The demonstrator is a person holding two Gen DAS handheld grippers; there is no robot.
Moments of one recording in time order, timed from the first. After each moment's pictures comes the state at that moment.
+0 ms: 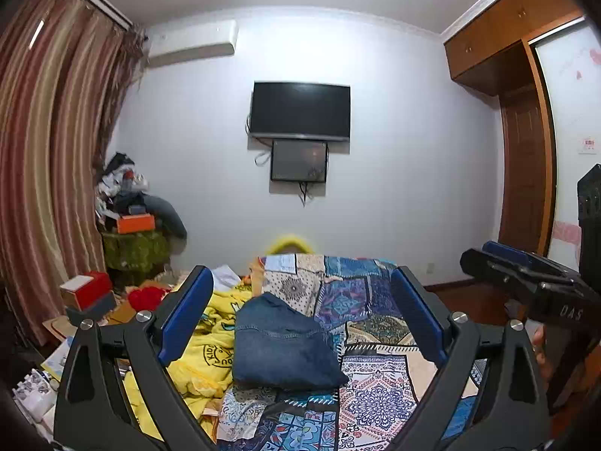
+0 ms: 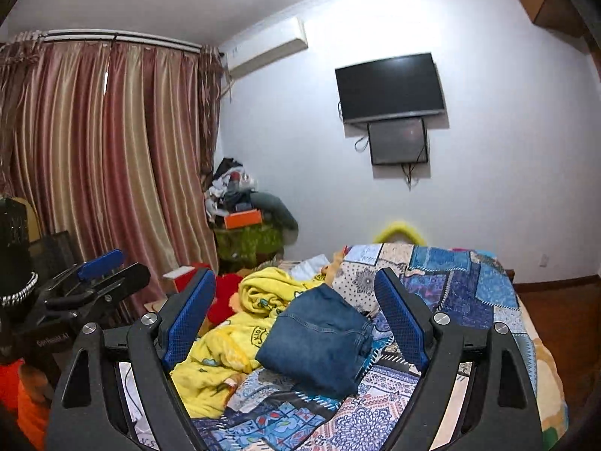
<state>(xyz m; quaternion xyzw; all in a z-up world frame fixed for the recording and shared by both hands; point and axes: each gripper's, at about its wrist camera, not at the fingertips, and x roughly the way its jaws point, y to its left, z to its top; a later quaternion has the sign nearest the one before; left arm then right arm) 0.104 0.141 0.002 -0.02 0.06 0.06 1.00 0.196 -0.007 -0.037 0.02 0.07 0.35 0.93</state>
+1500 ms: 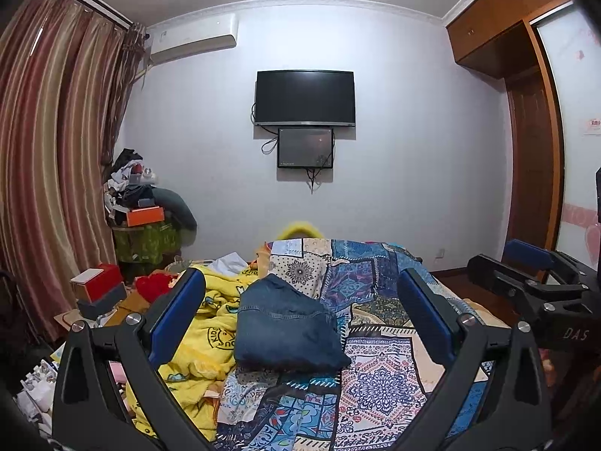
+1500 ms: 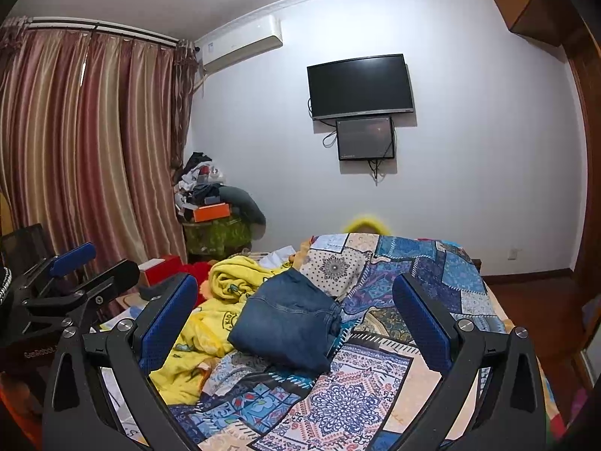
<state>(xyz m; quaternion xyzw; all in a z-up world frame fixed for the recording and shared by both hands) 0.107 0.118 -0.026 -0.01 0.09 0.09 0.99 0.185 -0.020 -0.058 0.01 0.08 0.29 0.95</state>
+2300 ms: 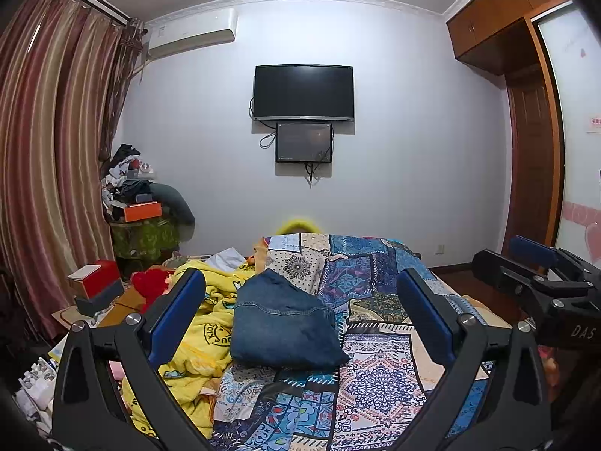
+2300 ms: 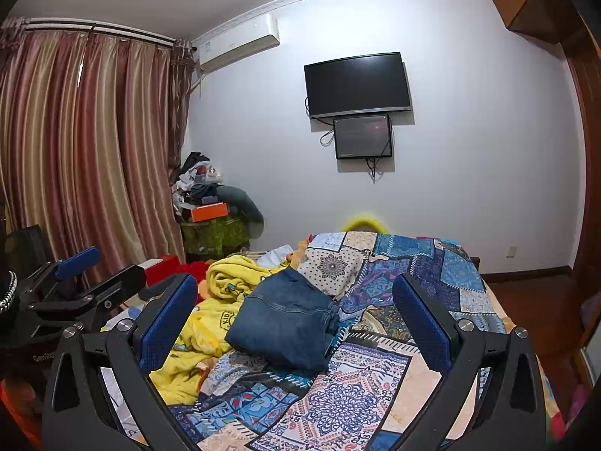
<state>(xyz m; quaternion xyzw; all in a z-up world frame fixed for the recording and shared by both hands) 0.112 0.119 -0.028 -0.01 0.10 0.08 0.99 0.188 -0.020 -0.054 0.01 0.08 0.29 0.95</state>
